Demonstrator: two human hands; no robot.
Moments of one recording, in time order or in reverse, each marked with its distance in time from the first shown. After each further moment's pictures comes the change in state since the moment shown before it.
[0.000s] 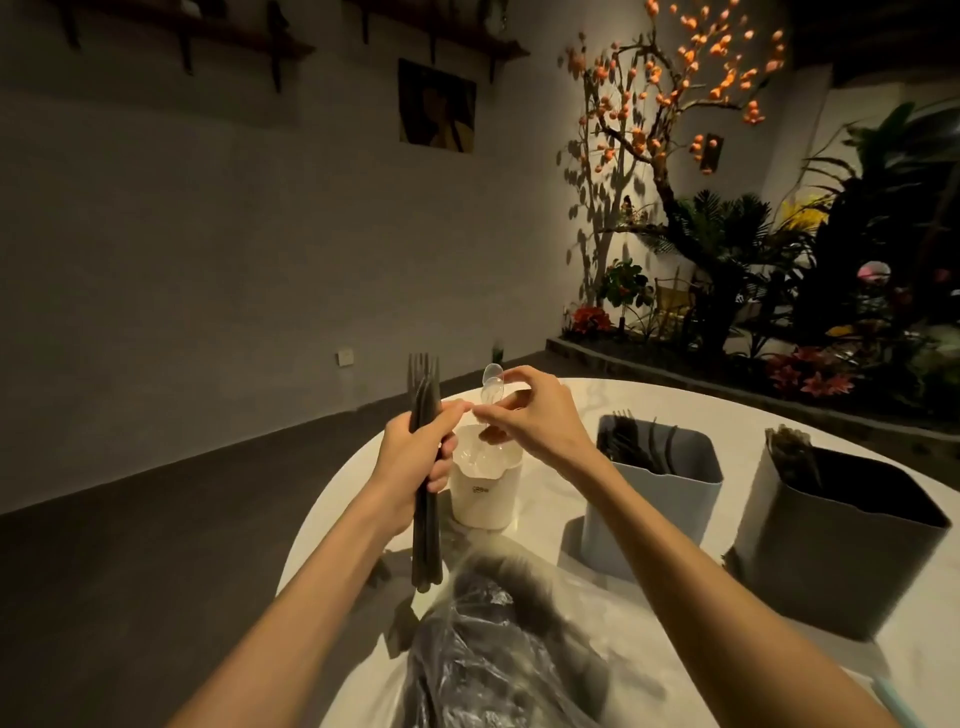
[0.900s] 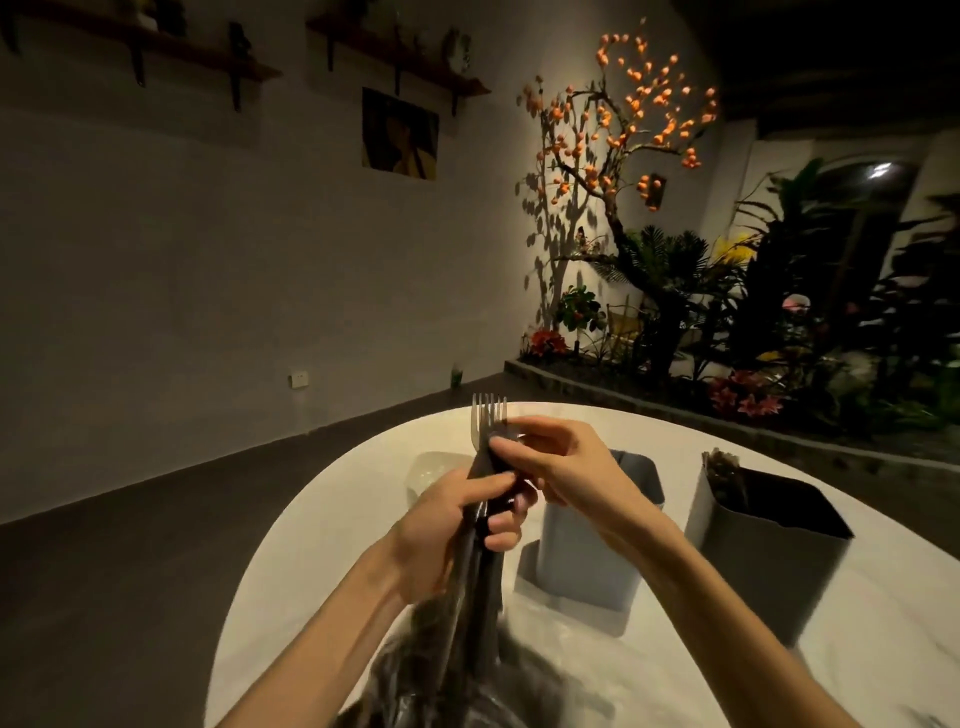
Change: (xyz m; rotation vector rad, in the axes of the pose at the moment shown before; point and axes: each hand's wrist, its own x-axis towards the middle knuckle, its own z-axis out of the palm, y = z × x) left_hand -0.035 0.005 0.044 -0.327 -0.650 -0.148; right_hand -0.068 -0.041 -0.058 0.219 -0.129 0.052
